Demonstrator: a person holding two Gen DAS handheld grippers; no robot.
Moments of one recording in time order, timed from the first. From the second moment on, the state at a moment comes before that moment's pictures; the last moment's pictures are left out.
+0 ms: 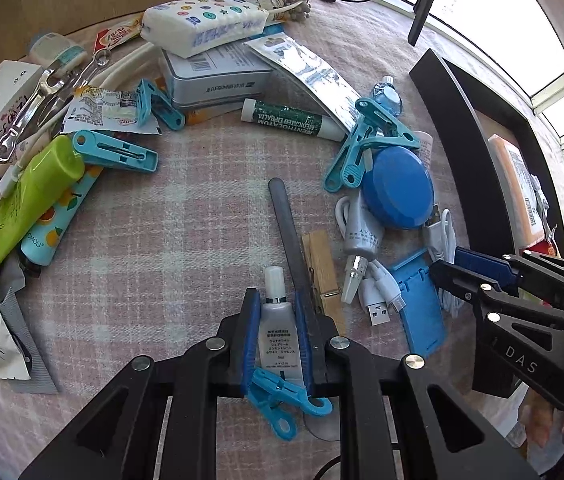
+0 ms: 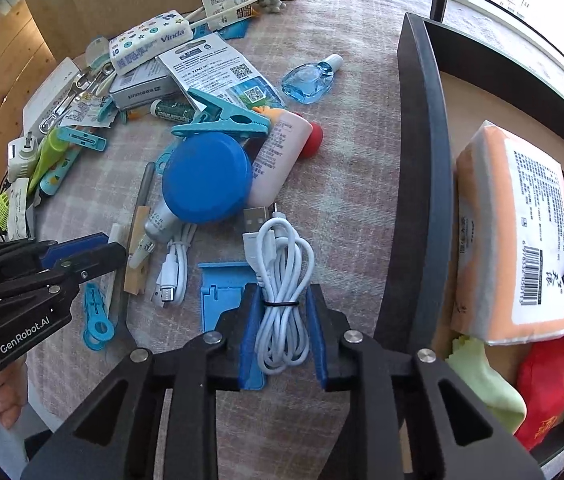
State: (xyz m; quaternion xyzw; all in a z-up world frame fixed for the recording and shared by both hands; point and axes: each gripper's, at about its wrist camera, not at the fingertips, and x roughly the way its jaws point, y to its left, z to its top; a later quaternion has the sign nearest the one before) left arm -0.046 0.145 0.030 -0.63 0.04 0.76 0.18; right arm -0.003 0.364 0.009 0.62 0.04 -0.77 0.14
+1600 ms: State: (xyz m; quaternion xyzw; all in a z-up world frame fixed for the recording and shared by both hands) left arm 0.022 0.348 0.139 -0.56 0.09 0.72 0.40; right arm 0.053 0.595 0.113 0.50 -0.13 -0.85 -0.06
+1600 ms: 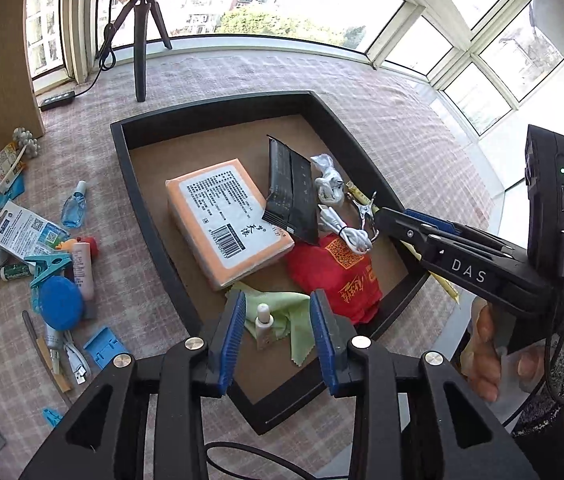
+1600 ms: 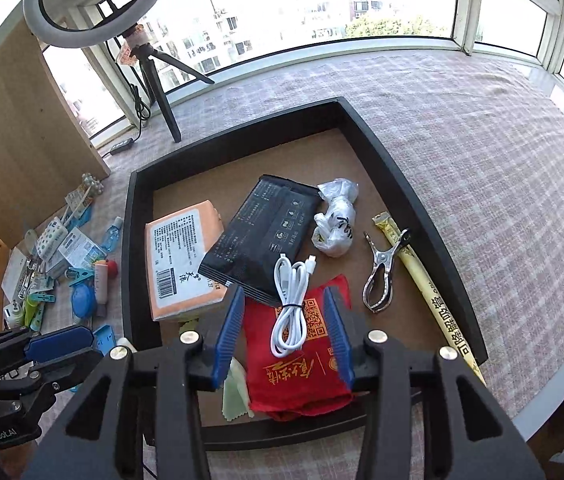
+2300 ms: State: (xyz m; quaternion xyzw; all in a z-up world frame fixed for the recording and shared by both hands) left arm -0.024 0.121 0.113 -0.59 0.01 0.77 0.22; right arm 0.054 0.457 0.112 0.52 -0.07 -0.84 0.11
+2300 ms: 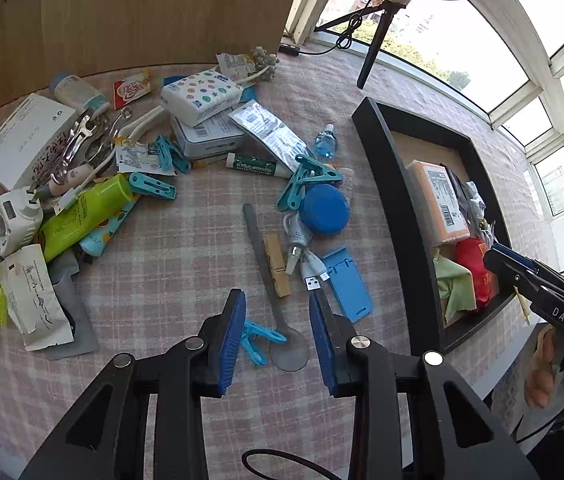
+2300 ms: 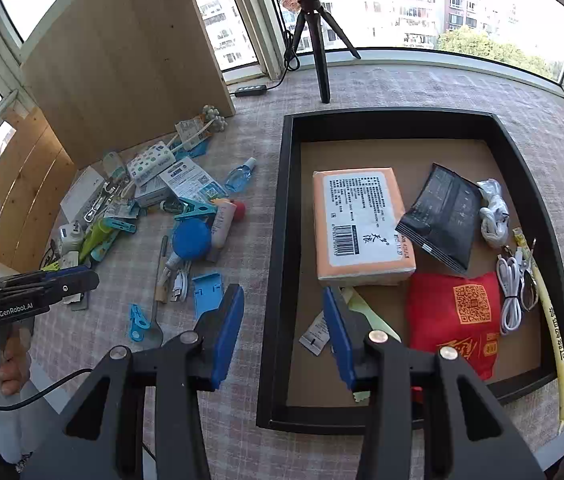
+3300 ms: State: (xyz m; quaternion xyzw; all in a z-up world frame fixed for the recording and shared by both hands) left arm -0.023 0.141 0.034 -0.65 -0.01 0.74 0.16; right arm 0.021 0.335 0.015 0.61 0.04 -0.78 0.15
